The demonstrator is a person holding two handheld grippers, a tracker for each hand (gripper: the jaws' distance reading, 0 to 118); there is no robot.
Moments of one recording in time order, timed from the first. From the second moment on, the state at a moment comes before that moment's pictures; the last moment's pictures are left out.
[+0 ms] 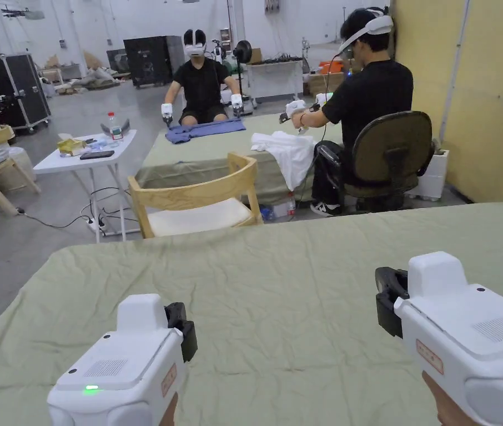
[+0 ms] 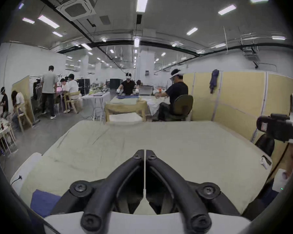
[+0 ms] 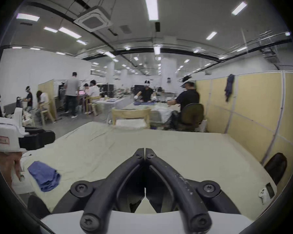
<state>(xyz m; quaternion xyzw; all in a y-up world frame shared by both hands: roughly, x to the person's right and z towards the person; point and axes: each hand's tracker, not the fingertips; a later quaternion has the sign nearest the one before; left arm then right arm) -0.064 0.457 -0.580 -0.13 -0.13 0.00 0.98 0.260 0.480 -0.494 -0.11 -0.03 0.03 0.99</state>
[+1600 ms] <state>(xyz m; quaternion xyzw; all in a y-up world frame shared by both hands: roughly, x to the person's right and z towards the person) -0.069 0.522 -0.629 -0.10 -0.07 -0.02 0.99 0.327 0.533 -0.541 -0.09 -0.08 0.01 0.99</state>
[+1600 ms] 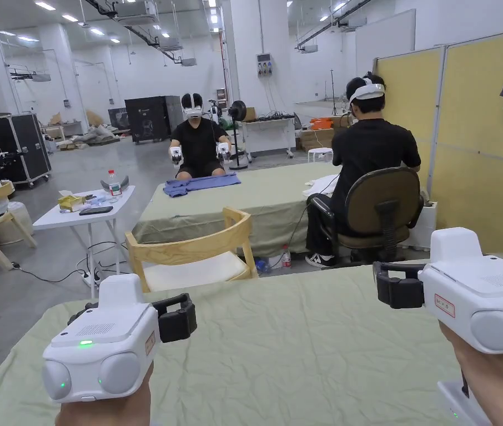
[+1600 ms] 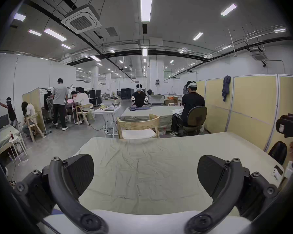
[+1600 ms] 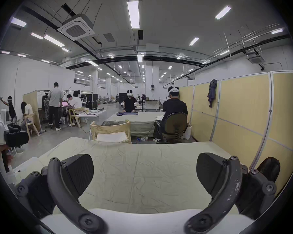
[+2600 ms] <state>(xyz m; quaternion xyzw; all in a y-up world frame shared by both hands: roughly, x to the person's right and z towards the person) -0.079 0.529 -0.639 -0.11 -0.07 -0.01 0.99 0.317 0.534 -0.546 -0.09 -0.08 0.01 0.99</state>
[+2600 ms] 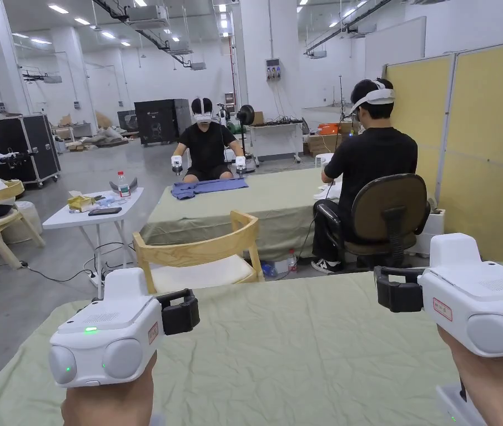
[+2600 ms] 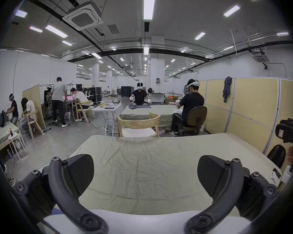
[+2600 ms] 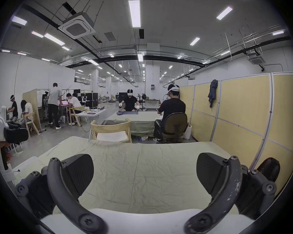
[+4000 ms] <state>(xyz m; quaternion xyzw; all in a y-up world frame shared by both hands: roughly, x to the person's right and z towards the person) -0.080 0.524 -0.637 -0.11 -0.07 0.00 0.99 0.314 0.526 -0.548 -0.09 -0.09 0.02 0.99</state>
